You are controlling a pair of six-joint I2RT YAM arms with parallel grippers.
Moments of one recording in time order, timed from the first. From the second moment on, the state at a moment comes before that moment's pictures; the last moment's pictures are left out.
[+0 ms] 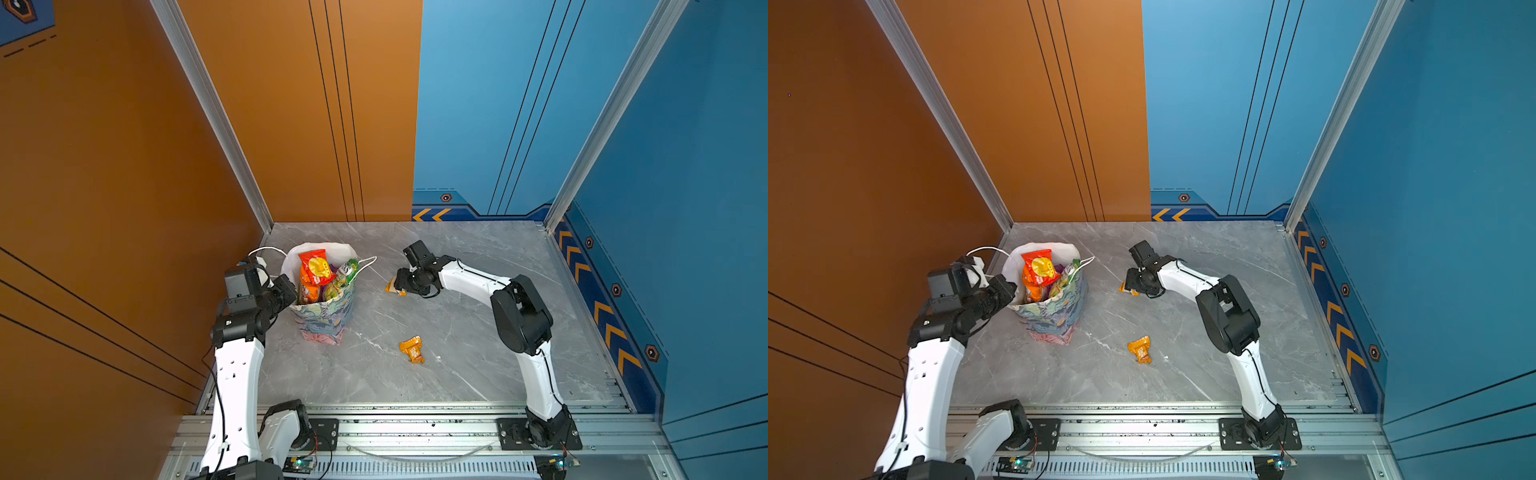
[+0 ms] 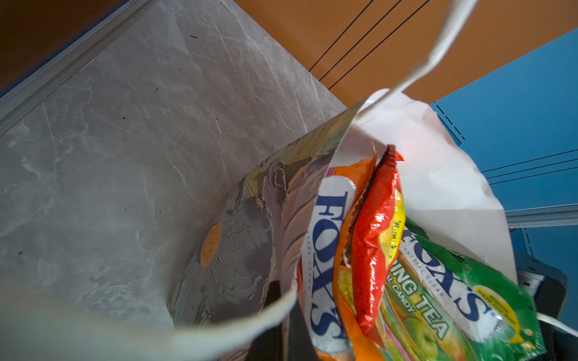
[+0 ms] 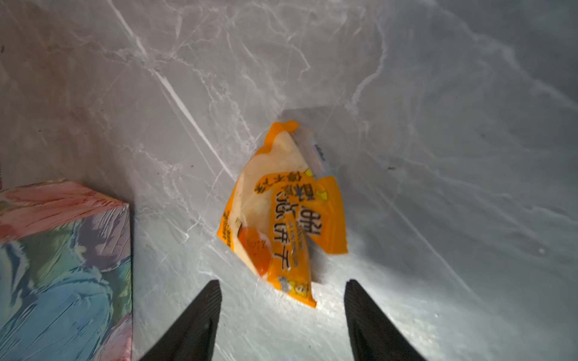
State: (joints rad) left arm 0.26 0.95 0.96 -0.68 0.30 -0.49; right arm 0.63 2.20 1.69 -0.52 -0.11 0.72
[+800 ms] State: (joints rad) left arm 0.27 0.95 0.96 -0.68 0.31 -0.50; right arm 0.63 2.26 1.75 -0.56 -0.11 0.68
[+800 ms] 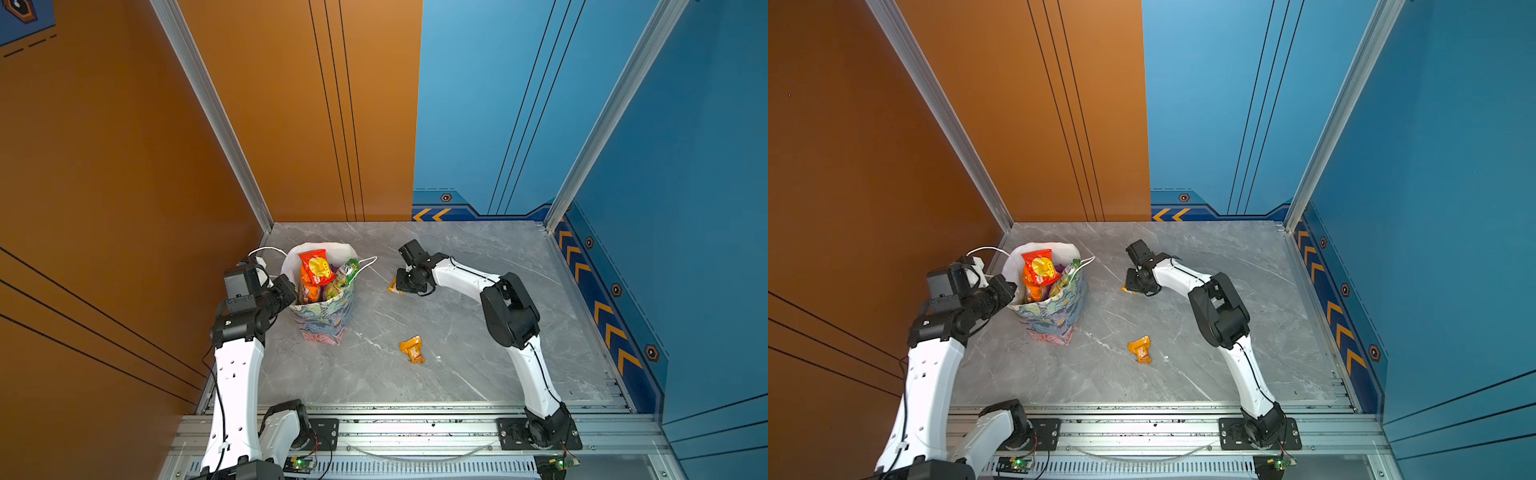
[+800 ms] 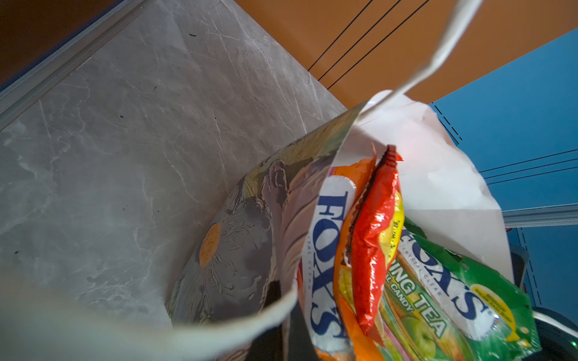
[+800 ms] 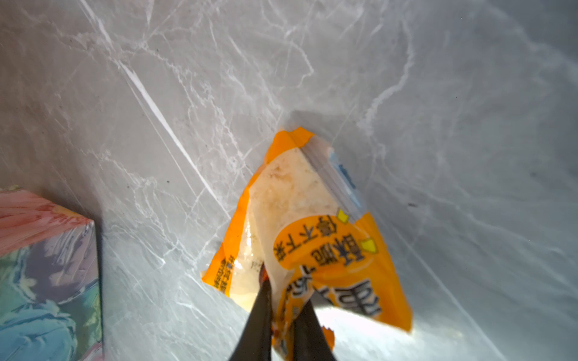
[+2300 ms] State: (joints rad) left arm 0.28 0.94 0.96 -0.68 0.34 -0.50; right arm 0.81 1.51 1.24 -0.63 0.10 0.70
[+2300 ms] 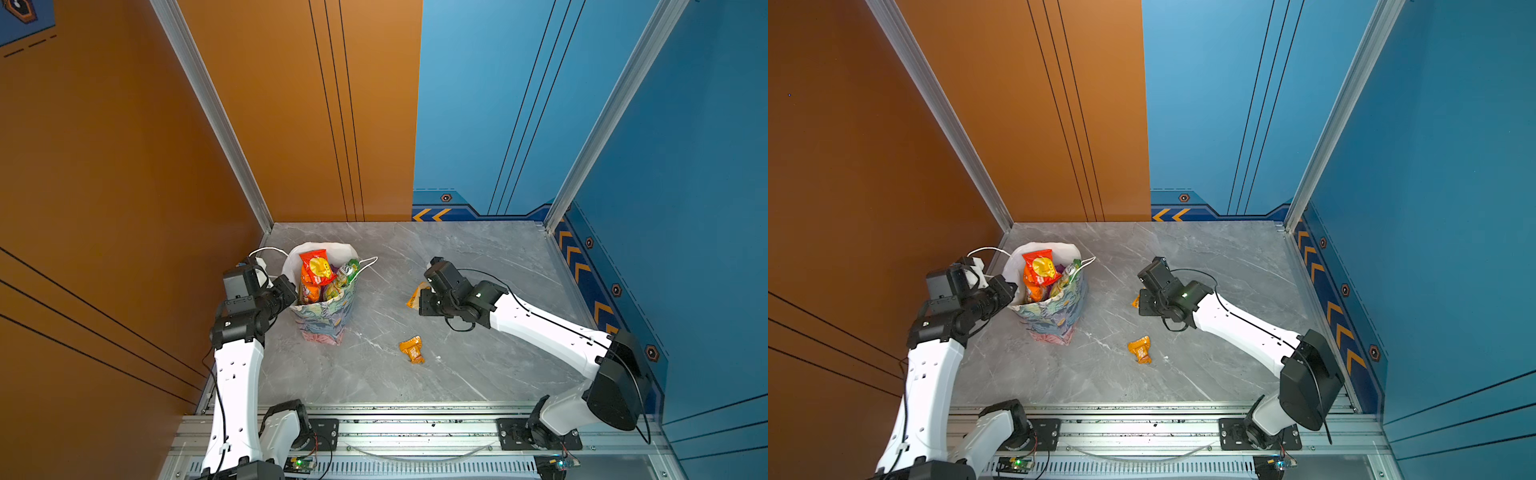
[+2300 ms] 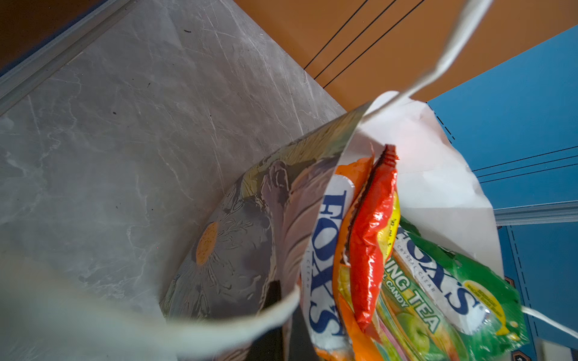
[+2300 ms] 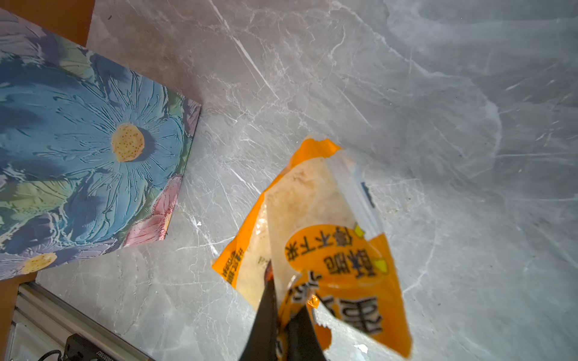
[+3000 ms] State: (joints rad) left arm 0.27 0.93 0.95 -0.68 0.34 -0.51; right arm 0.89 1.55 1.78 -0.74 0.21 0.56
